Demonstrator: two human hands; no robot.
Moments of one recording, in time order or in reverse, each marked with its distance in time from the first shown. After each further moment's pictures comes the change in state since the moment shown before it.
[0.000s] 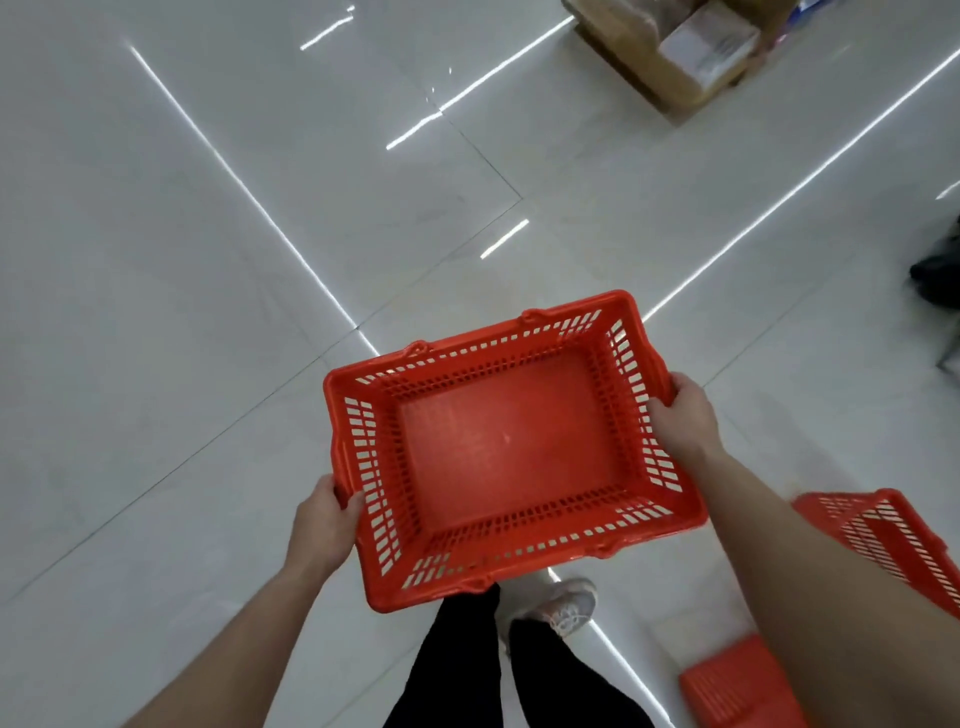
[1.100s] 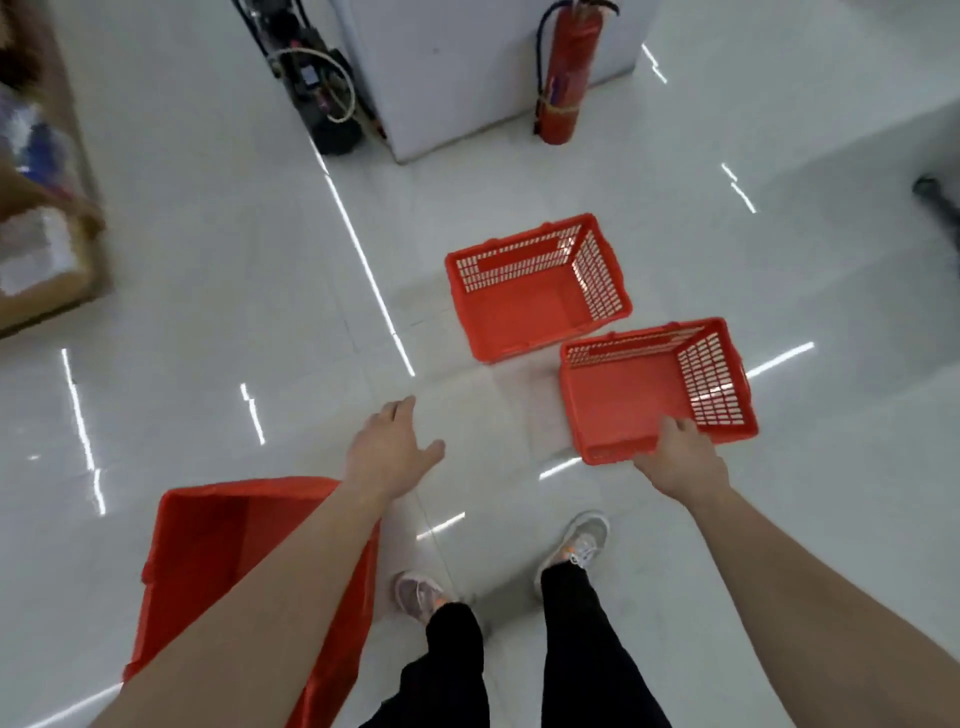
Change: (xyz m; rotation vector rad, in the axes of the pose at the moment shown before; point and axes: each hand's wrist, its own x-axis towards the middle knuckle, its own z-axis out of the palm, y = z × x) left_hand -0.340 0.316 0.362 1.184 -0.574 1.287; right_hand -0.400 0.457 -0.171 0.156 0.281 0.924
